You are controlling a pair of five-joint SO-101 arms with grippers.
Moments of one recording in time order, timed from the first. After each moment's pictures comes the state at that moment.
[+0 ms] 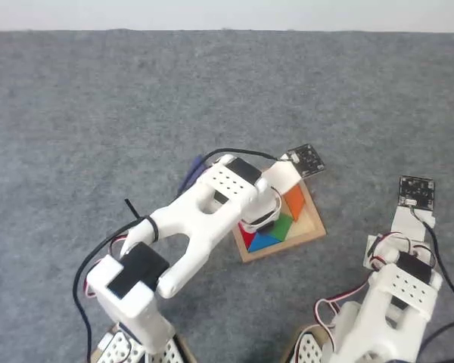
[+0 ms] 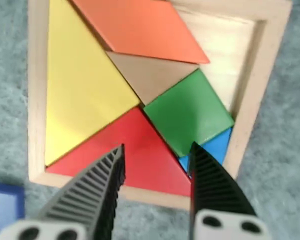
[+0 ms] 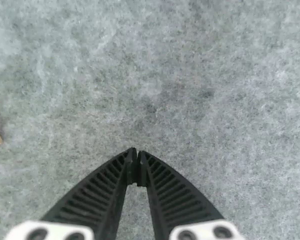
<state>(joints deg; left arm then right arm) 31.4 13.1 20.4 63.0 -19.1 28.3 -51.5 77.8 45.7 18.8</state>
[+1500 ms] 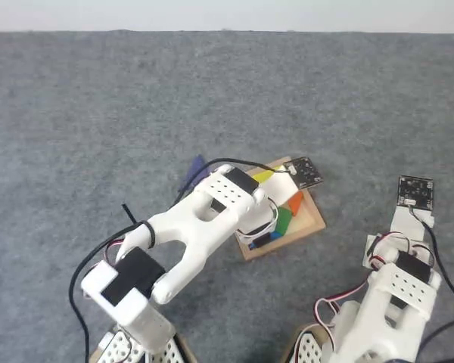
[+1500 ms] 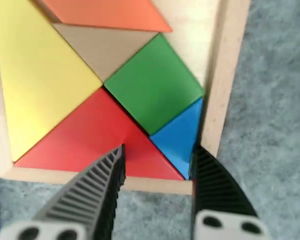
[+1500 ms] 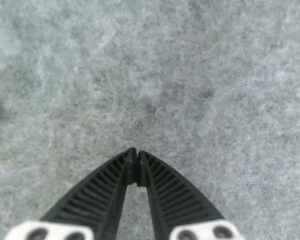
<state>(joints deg) 31.8 10.2 26.3 61.8 -19.4 28.3 -51.5 77.8 45.7 18.8</state>
